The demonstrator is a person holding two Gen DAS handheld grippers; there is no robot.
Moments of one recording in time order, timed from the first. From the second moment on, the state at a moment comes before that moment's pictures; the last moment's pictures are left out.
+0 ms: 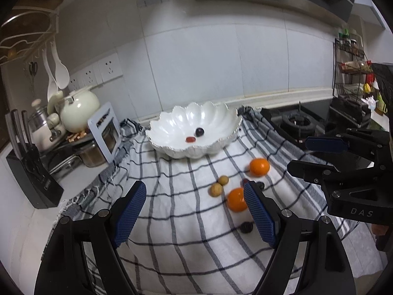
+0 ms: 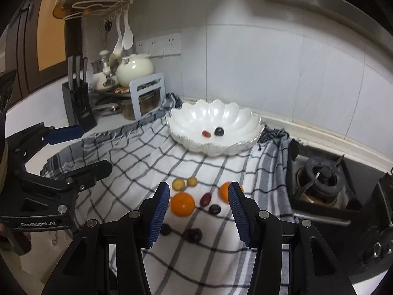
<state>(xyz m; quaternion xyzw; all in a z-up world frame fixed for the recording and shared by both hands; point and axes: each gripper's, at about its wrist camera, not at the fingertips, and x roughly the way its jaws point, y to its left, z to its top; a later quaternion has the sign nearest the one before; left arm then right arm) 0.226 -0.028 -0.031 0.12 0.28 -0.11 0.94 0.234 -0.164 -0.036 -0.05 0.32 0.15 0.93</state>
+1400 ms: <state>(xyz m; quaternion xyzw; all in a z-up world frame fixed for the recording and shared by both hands) 0.253 -0.067 -0.149 0.16 0.38 -0.26 0.87 0.261 -0.154 -0.141 -0.09 0.43 0.19 0.88</state>
